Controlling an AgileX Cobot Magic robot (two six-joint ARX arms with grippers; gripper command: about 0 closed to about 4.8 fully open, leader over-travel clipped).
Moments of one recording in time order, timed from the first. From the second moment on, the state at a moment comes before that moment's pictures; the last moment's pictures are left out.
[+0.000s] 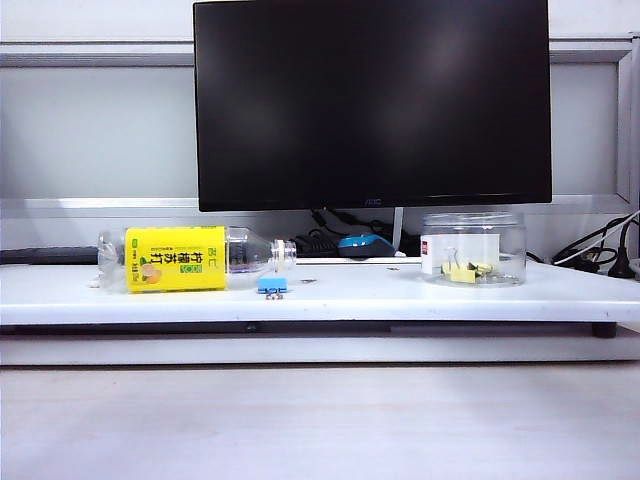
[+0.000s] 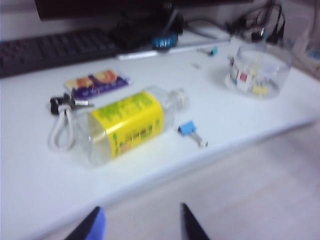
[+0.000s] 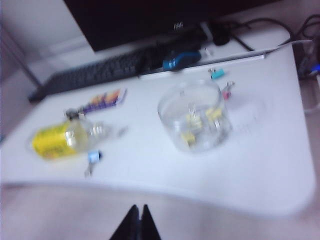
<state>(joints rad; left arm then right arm) -0.63 0.16 0.31 -0.34 -0.12 -0.08 0.14 0.07 0.44 -0.52 -0.29 0.34</state>
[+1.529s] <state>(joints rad) -0.63 0.16 0.06 -0.13 -0.12 0.14 0.14 0.07 0.03 -0.23 -0.16 0.27</state>
